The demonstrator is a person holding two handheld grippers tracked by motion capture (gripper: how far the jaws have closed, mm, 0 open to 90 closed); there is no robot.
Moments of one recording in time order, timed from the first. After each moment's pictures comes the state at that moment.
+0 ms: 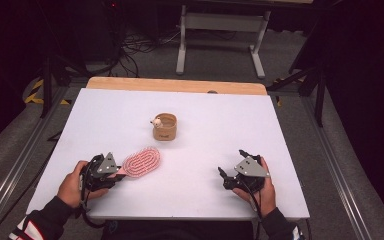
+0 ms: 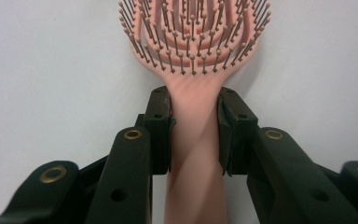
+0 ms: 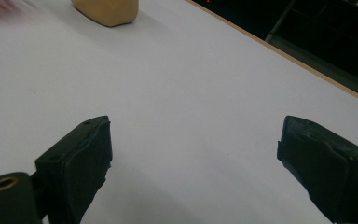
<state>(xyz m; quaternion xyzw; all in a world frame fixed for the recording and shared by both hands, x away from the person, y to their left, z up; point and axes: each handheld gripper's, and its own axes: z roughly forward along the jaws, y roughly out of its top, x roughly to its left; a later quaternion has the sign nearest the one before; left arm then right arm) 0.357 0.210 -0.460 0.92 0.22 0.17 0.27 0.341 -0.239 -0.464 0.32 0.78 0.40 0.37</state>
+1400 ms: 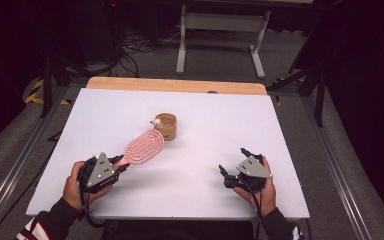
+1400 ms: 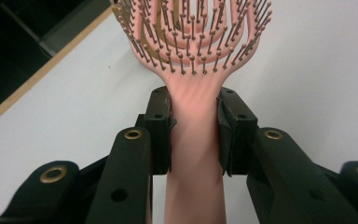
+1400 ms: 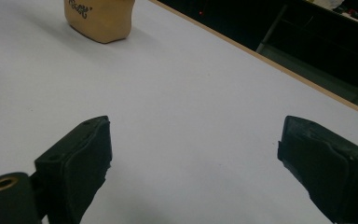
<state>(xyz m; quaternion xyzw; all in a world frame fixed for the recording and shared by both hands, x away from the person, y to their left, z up) 0.332 0.205 -0.439 0.84 0.20 0.30 0.40 0.339 -0.240 -0.460 0.32 0.76 0.41 0.38</state>
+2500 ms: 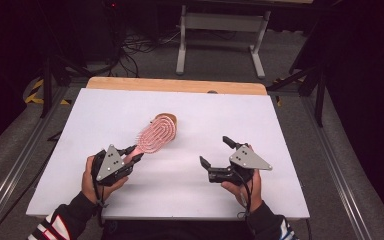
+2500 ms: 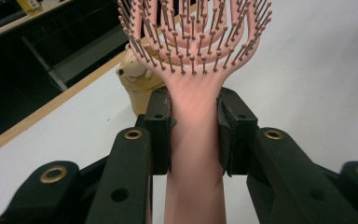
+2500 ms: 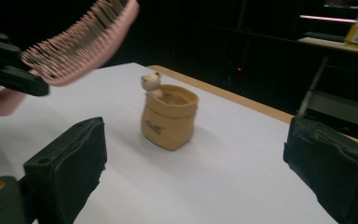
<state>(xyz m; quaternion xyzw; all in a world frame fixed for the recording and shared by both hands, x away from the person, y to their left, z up) 0.343 0.169 -0.428 0.79 0.22 0.31 0.48 0.336 -0.192 -0.404 0.29 0.72 0.56 0.31</state>
